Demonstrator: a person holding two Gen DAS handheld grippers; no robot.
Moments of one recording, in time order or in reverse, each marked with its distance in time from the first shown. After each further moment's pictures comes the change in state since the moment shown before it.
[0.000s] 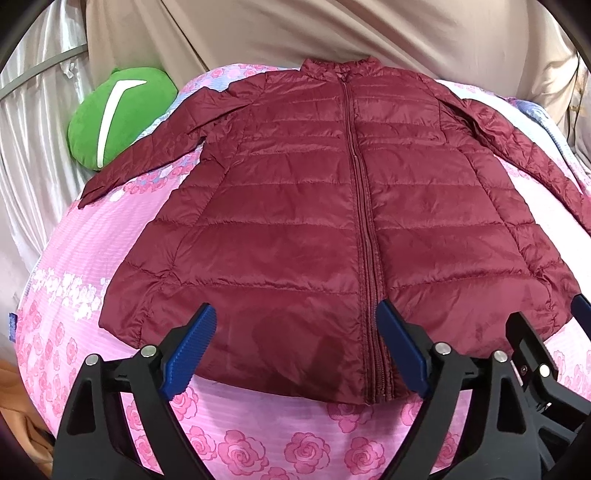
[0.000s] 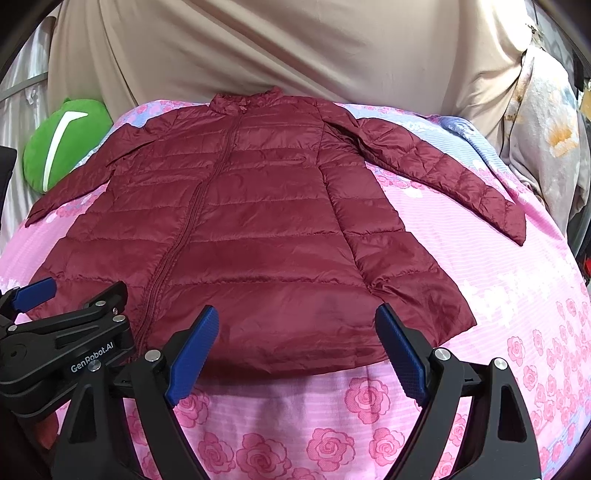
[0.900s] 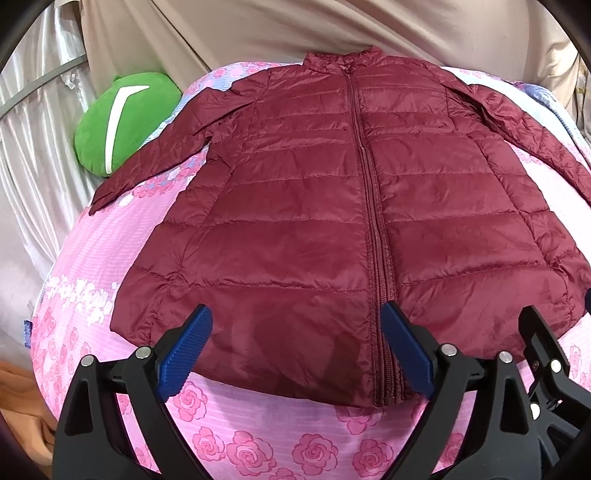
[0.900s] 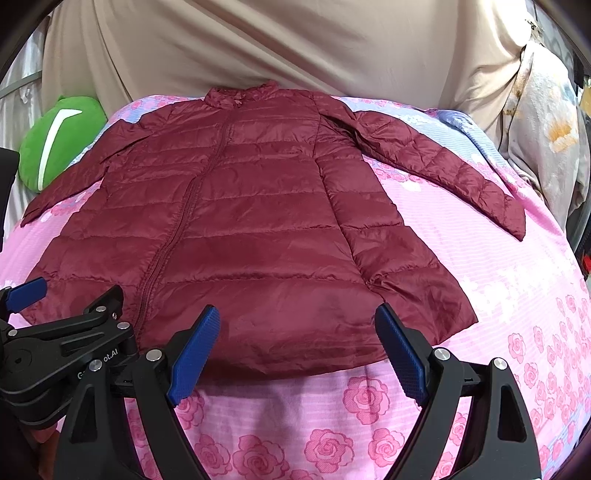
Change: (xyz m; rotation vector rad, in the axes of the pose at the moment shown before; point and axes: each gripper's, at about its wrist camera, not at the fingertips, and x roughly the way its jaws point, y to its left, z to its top) left arm 0.006 -0.009 0.001 0.033 0.018 0.071; right arm 0.008 -0.002 0.001 0.008 0.023 -0.014
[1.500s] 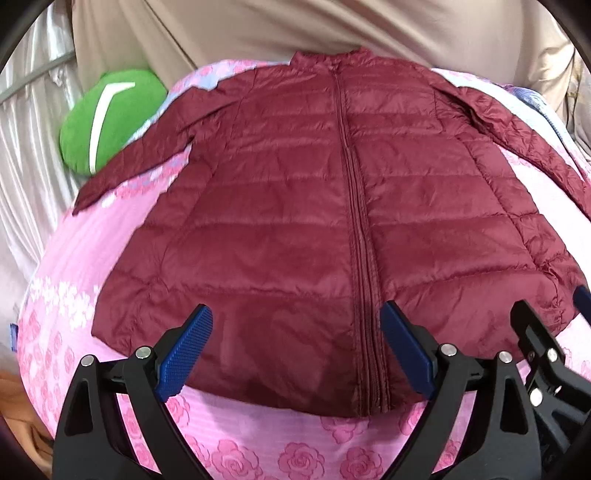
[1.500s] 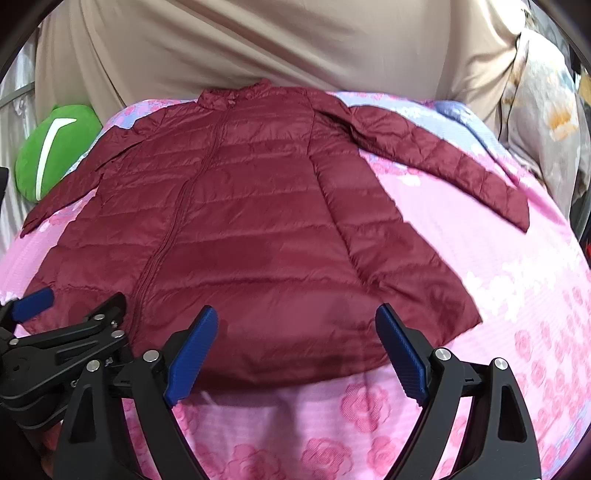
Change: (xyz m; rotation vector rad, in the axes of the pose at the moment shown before) left arm 0.004 -0.003 0.003 0.000 -0.019 -0.071; right arm 0.009 -0.010 0.006 0.030 0.002 0.011
